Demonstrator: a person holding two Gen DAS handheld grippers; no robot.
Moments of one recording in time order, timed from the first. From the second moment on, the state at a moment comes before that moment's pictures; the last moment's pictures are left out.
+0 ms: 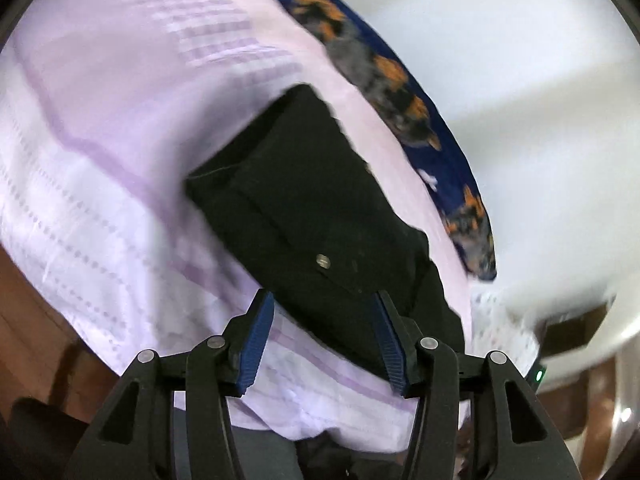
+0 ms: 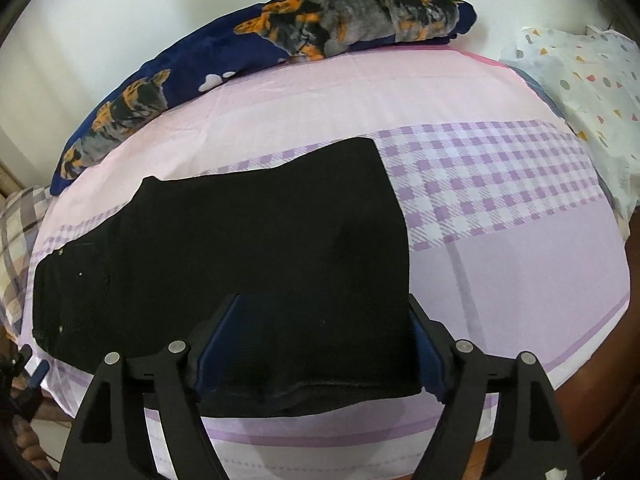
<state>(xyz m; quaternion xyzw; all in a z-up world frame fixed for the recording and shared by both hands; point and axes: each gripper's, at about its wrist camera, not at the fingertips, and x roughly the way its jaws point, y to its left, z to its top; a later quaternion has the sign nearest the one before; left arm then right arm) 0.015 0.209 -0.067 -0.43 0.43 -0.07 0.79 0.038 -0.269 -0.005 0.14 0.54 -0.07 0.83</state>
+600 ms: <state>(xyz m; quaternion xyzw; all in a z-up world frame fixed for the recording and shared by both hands) 0.041 0.259 -0.106 -0.51 0.38 -0.03 0.77 0.022 -0.280 0.016 0.14 0.52 -0.11 0.84</state>
